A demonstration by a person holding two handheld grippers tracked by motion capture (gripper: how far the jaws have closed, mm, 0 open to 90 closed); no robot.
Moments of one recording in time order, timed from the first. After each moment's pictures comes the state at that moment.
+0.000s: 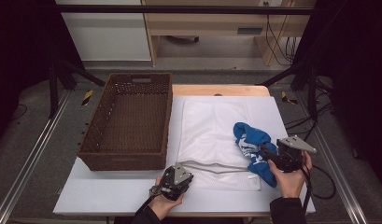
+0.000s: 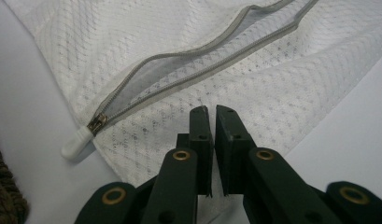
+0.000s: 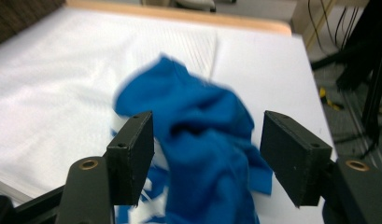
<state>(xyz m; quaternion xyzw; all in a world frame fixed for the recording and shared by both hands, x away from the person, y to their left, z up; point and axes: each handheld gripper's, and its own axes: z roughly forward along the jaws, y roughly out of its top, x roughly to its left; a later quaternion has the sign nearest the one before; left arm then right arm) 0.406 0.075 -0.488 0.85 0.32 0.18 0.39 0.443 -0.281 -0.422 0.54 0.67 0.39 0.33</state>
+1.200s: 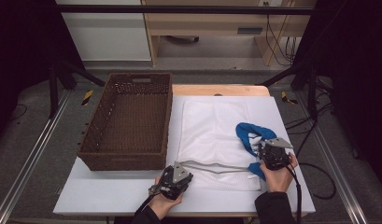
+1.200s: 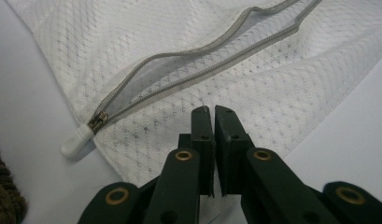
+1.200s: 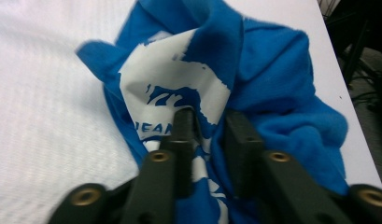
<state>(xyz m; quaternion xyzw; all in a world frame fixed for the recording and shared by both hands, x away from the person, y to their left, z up) 0.408 0.077 -0.487 0.84 0.33 0.17 0.39 0.473 -0.268 -0.471 0.56 0.70 0.29 0.33</state>
